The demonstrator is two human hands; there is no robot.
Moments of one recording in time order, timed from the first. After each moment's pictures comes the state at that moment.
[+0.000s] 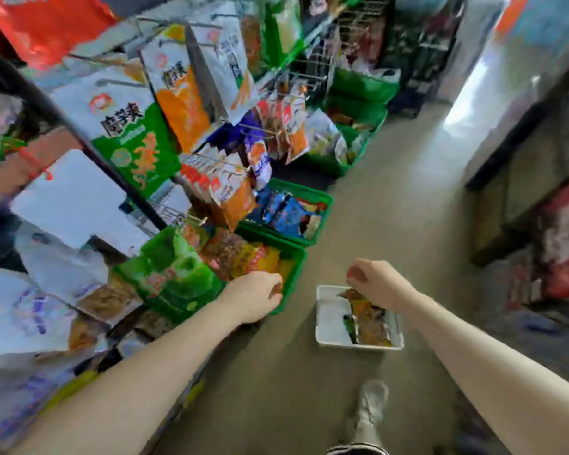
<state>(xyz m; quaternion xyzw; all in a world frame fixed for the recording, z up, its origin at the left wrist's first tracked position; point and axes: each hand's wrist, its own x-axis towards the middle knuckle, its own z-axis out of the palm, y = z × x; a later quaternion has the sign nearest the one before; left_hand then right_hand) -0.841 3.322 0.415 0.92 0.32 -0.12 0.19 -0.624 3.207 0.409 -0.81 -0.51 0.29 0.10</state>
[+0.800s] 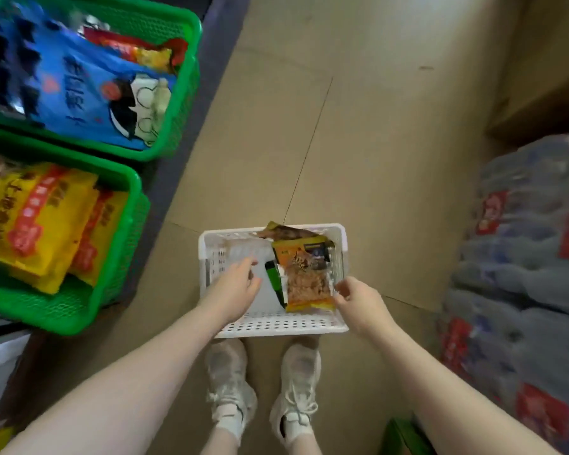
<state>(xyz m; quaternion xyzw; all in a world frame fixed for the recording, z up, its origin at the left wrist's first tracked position) -0.515 3.318 -0.070 0.77 0.45 -0.26 0.37 -0.359 3.168 -0.074 -0.84 -0.22 0.49 0.06</state>
